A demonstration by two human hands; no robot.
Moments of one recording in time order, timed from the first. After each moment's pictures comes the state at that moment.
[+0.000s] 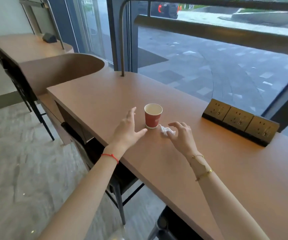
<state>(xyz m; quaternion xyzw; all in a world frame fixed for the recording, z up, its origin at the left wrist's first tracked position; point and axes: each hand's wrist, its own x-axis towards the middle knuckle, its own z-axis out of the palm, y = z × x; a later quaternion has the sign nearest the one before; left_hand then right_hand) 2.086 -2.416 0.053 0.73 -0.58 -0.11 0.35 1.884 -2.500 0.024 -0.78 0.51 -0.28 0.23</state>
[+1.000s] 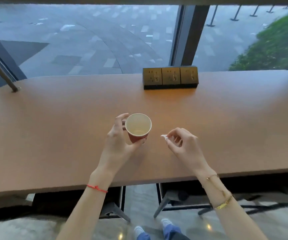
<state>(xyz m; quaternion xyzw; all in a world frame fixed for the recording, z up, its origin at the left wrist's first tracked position) 2.088 -2.448 0.041 0.44 -0.76 -0.31 0.37 1.884 -2.362 0.027 -0.56 0.72 -0.38 0.13</state>
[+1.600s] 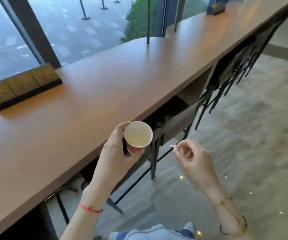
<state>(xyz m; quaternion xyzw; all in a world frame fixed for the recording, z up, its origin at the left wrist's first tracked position) 1.888 -2.230 0.030 0.12 -0.90 -0.37 0.21 1.785 -2.005 -0.001 -0.26 0.86 -0.43 -0.03</state>
